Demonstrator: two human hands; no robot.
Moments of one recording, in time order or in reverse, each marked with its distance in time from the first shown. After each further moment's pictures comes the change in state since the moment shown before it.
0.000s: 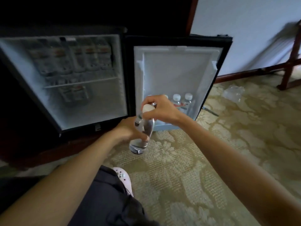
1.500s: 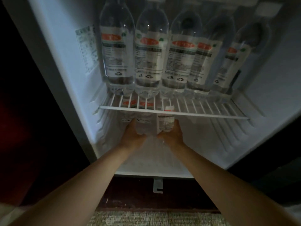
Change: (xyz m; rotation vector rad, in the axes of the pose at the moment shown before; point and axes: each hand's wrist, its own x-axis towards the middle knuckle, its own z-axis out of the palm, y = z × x) left_hand 0.243 -0.293 -0.172 -0.623 0.601 -0.130; right_hand 0.398 0.119 0.283 0.246 0.158 0.348
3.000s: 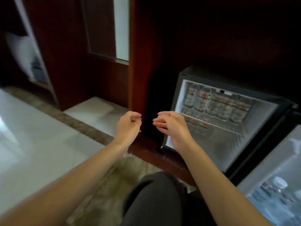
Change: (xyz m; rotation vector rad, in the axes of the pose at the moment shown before) left_hand -0.417 0.120 -0.168 -0.108 0.715 -0.003; right_hand -0.451 -0.210 -0.054 0.246 -0.614 -0.182
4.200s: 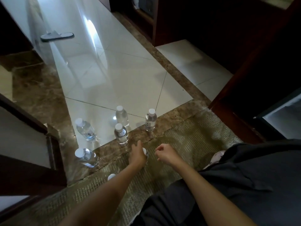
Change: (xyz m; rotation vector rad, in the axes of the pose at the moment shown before) left_hand -0.188 -0.320 -0.187 0.590 0.084 -0.697; right_hand -0.149 0.272 0.218 -0.926 -0.769 0.346
